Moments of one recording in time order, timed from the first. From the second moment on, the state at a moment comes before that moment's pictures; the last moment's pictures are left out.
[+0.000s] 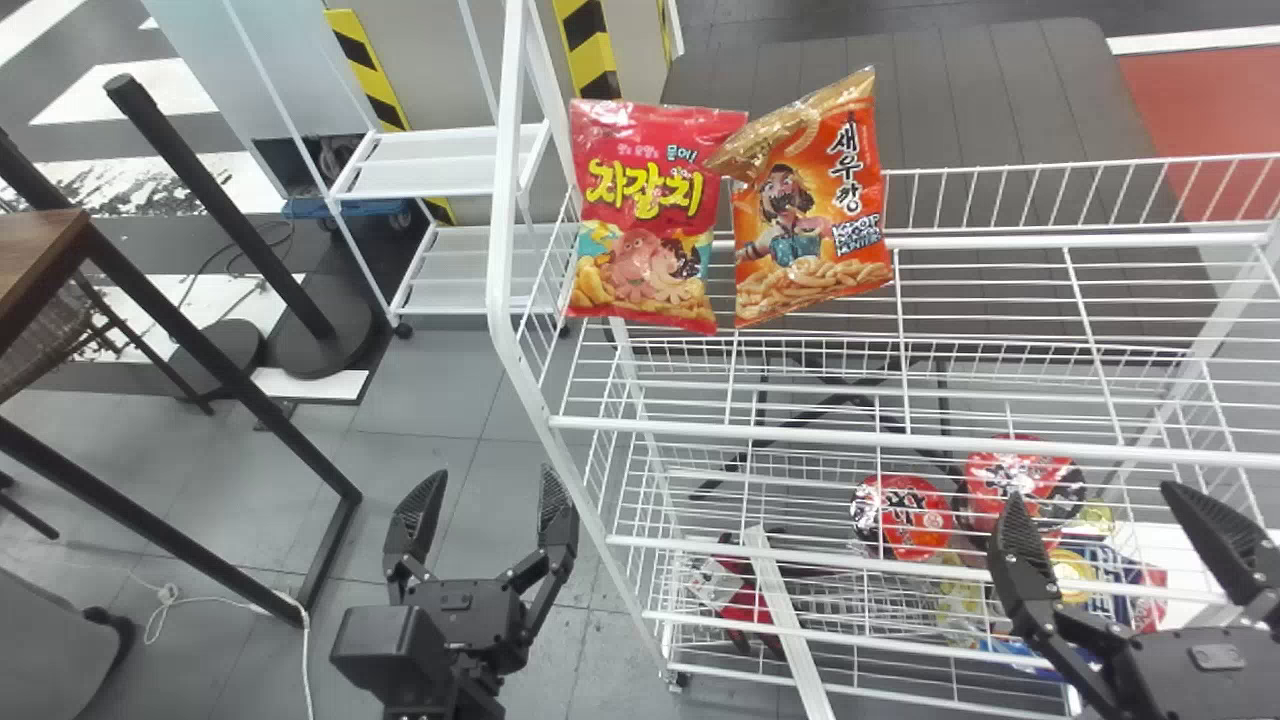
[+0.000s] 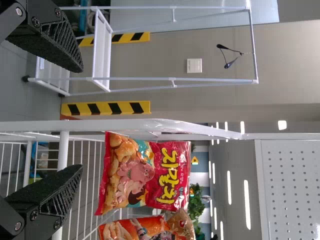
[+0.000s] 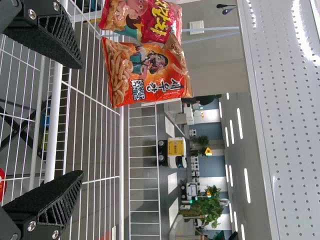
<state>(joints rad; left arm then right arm) 0.64 0.05 0.06 -1.77 0.04 -0.39 0.10 0.70 -0.07 0.15 -1.97 -0.03 -0.22 0.04</state>
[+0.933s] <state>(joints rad) 0.64 0.05 0.06 -1.77 0.04 -0.39 0.10 0.69 -0.07 0.15 -1.97 -0.03 -0.21 0.04</state>
